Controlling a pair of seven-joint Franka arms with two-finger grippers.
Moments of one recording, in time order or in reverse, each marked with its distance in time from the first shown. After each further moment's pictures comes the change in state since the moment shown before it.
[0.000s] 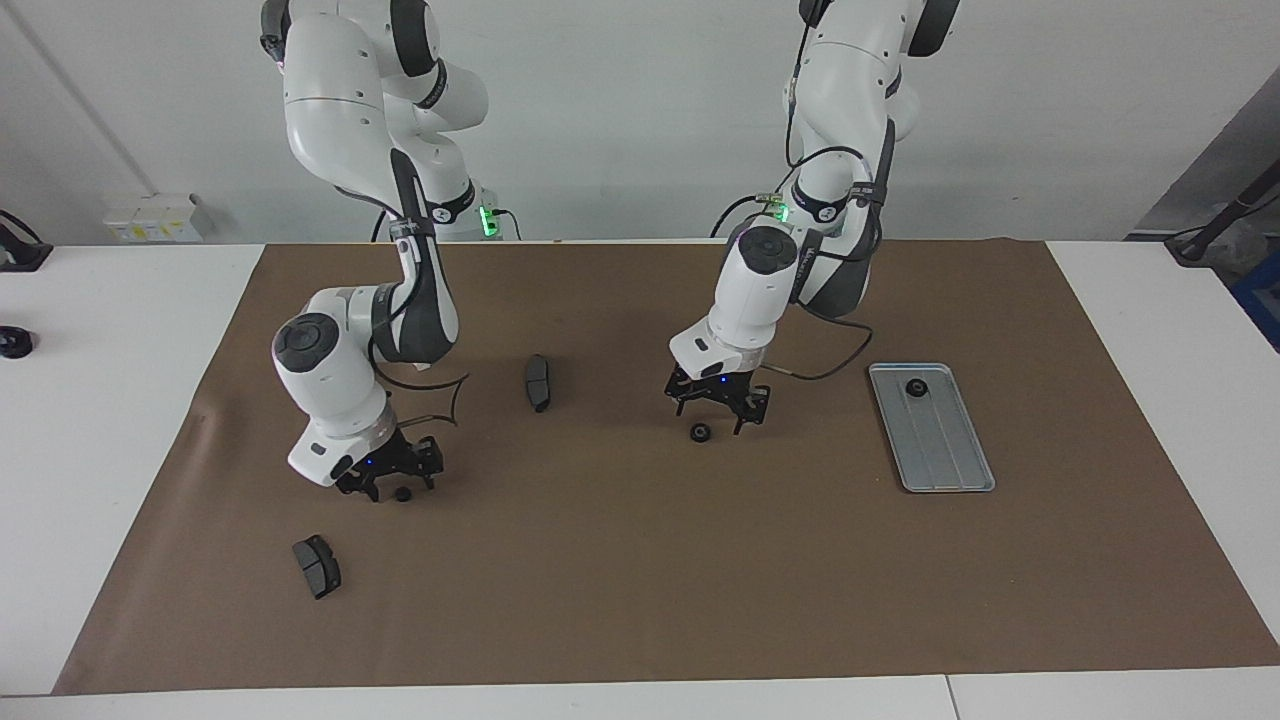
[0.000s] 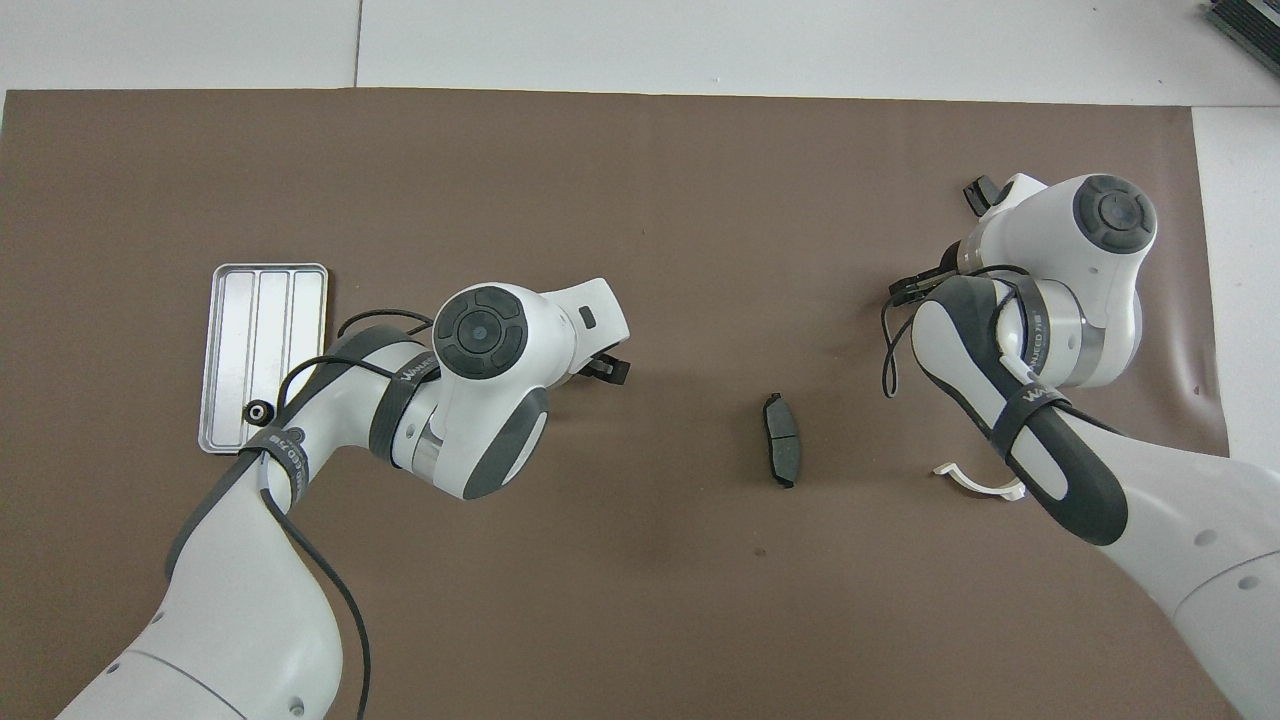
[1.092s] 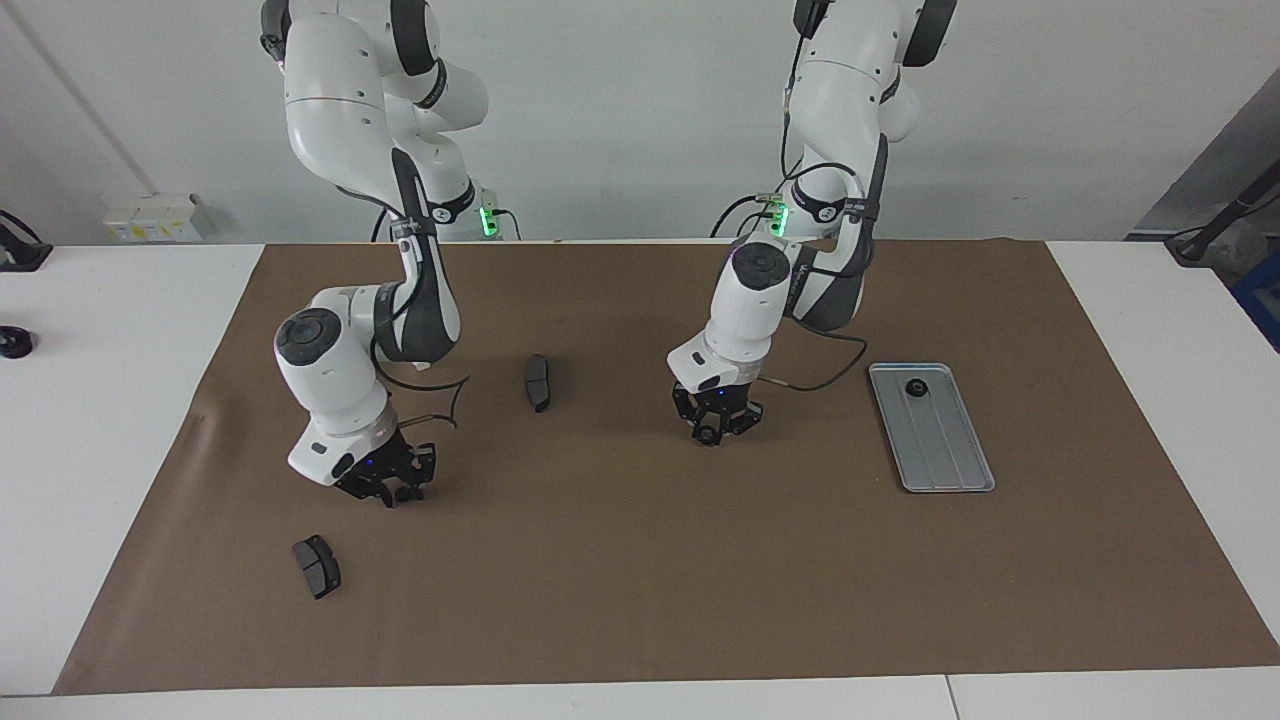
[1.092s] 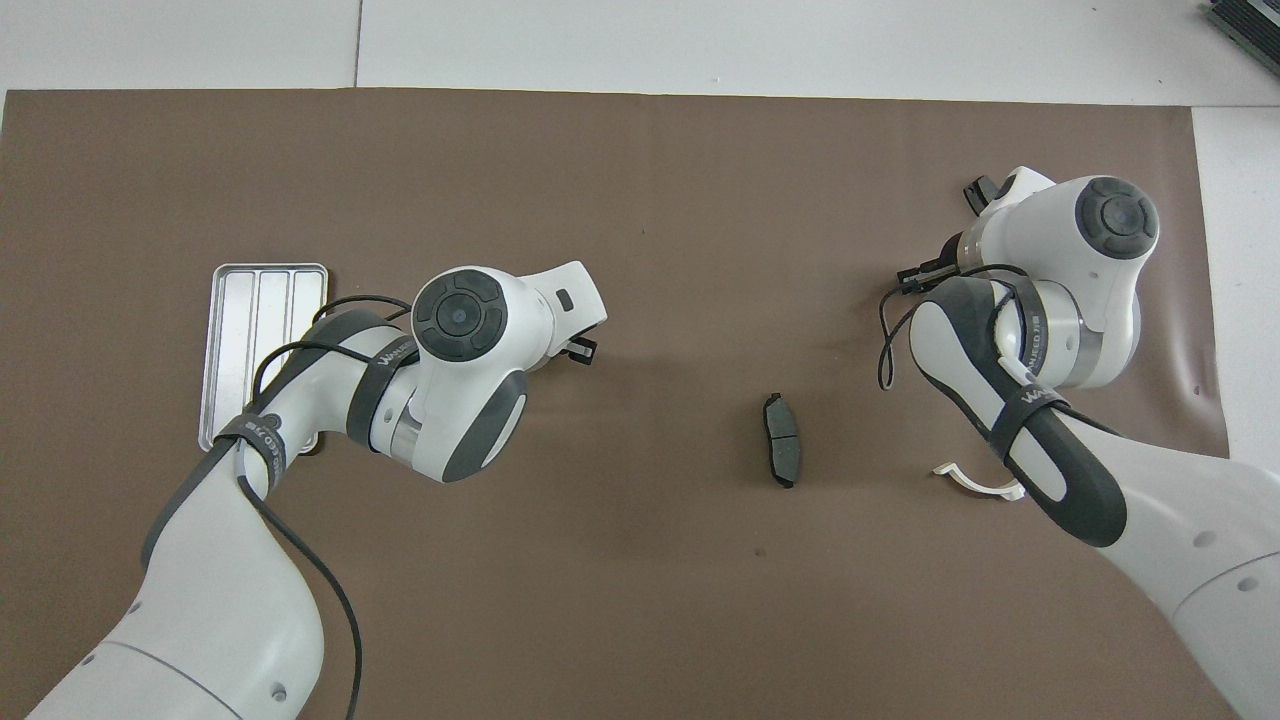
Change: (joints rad) left arm 0.018 -0.017 0.047 0.024 0.048 -0.045 -0.013; right arm 0.001 -0.001 0.005 -0.003 0.001 0.053 0.000
